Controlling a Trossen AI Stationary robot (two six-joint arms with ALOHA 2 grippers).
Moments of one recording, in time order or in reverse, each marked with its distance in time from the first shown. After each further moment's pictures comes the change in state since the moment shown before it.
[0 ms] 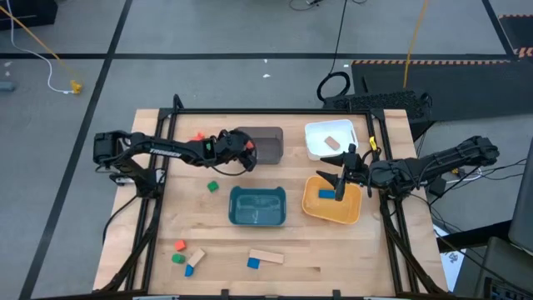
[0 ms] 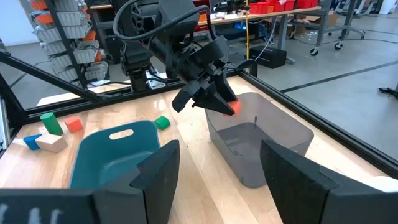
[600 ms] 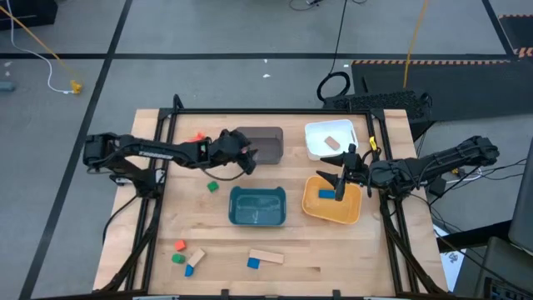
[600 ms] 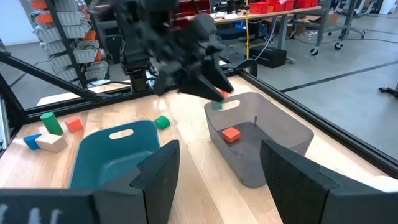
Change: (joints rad) left arm -0.076 -0.118 0.002 0.015 0.014 0.061; right arm 0.000 0.000 0.000 0.000 0.000 0.000
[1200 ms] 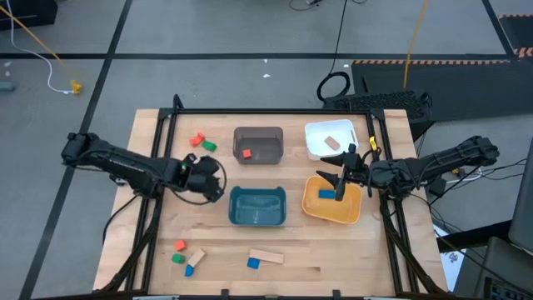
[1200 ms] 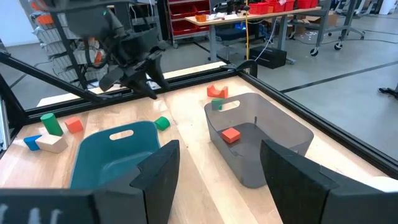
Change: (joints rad) left arm -0.358 -0.225 -0.004 -0.888 -0.132 -0.501; right arm 0.000 0.000 0.000 0.001 0.000 0.000
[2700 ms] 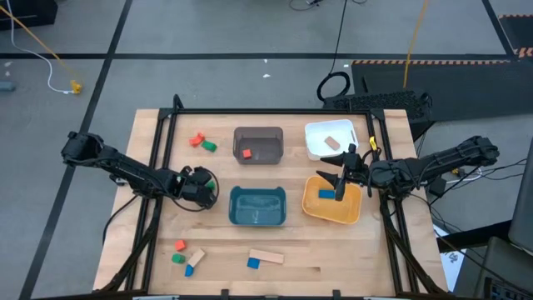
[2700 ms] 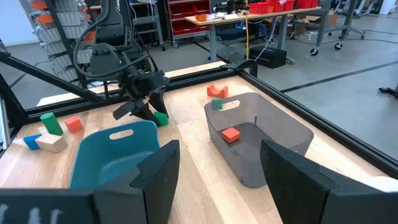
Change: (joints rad) left arm -0.036 -0.002 -0.447 0.487 0.045 -0.097; right arm 0.000 0.000 0.000 -0.001 0.000 0.000
